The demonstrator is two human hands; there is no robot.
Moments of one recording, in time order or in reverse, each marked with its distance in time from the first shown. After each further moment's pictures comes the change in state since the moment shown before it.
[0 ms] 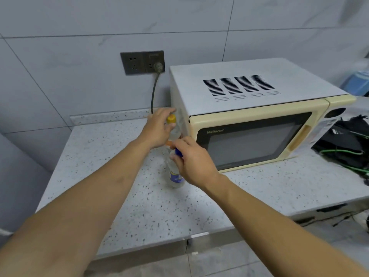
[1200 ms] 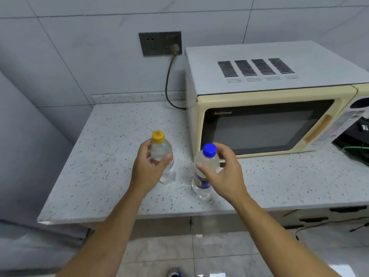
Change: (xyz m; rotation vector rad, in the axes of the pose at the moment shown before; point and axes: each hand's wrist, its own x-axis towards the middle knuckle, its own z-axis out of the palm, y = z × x) left_hand -0.175 -0.013 0.050 -0.538 0.325 -0.359; right_hand -0.097 0.044 0.003 0.513 0.185 0.319
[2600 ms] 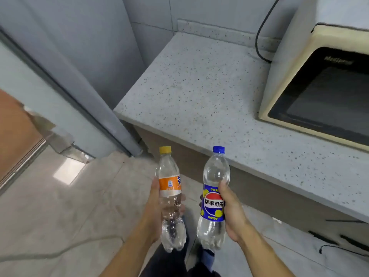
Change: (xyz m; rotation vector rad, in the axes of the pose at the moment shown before) left_hand -0.283 -0.059 -0.018 -0.760 0.326 -0.909; right_hand -0.181 0.049 0.044 0.609 -0.697 0.858
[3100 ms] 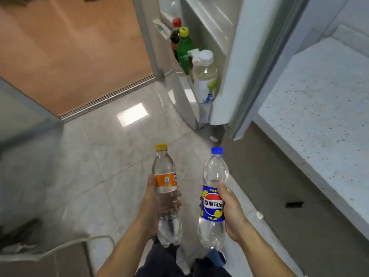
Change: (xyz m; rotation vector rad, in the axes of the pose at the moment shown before) left_hand -0.116 -0.031 -0.192 -0.358 0.460 0.140; right_hand -0.017 0.099 0.174 -0.458 -0.369 0.235
